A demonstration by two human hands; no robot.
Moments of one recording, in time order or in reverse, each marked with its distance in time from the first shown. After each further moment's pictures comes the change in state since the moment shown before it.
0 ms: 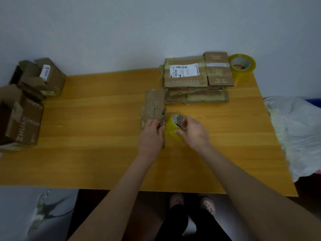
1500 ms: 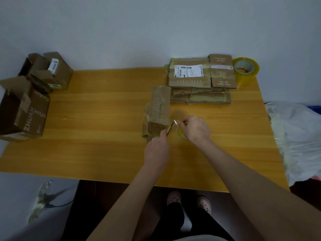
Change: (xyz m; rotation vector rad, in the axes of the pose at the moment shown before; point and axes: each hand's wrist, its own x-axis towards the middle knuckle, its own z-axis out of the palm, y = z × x) left_hand -0.044 0.031 -0.012 0.245 -0.211 -0.133; right_hand -0.010 -0.030 -0.031 -0.087 -0.032 0.068
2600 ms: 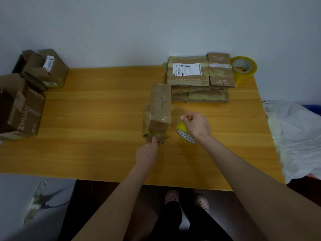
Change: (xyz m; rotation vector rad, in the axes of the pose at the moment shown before) left_hand 0.009 -0.043 0.030 0.302 -0.255 0.023; right_hand 0.012 0.016 0.008 0.294 0.056 0.021
